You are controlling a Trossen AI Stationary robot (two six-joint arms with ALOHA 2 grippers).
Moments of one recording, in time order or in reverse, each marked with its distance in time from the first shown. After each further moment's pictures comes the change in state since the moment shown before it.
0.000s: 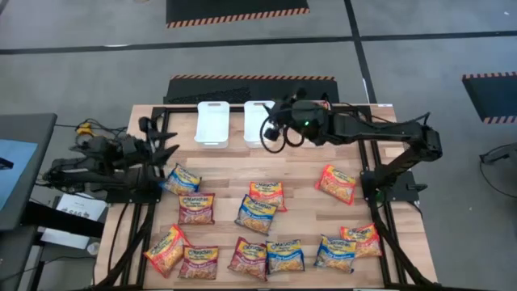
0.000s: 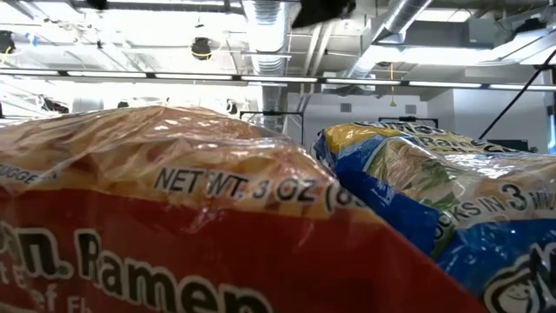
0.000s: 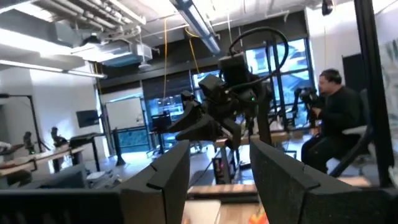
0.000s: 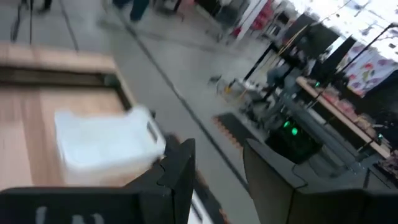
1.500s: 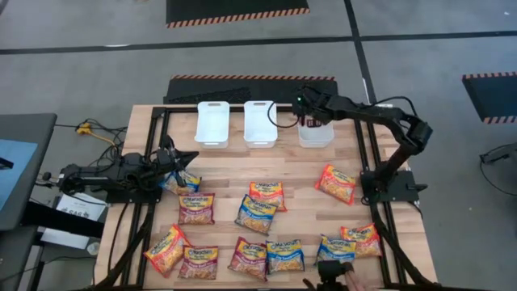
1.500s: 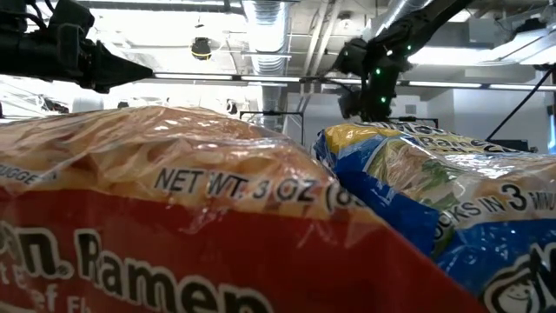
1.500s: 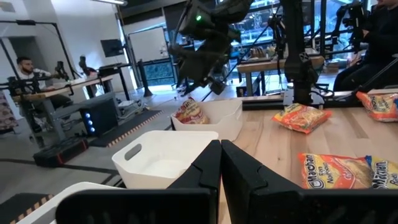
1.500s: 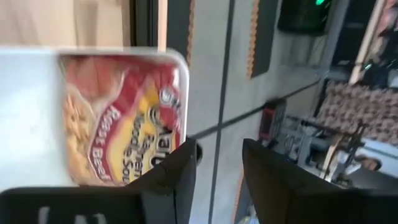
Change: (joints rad) left arm 0.000 -0.201 -0.440 -0.036 -0.178 -0.034; right arm -0.481 0.116 -0.269 -0.306 0.007 -0.563
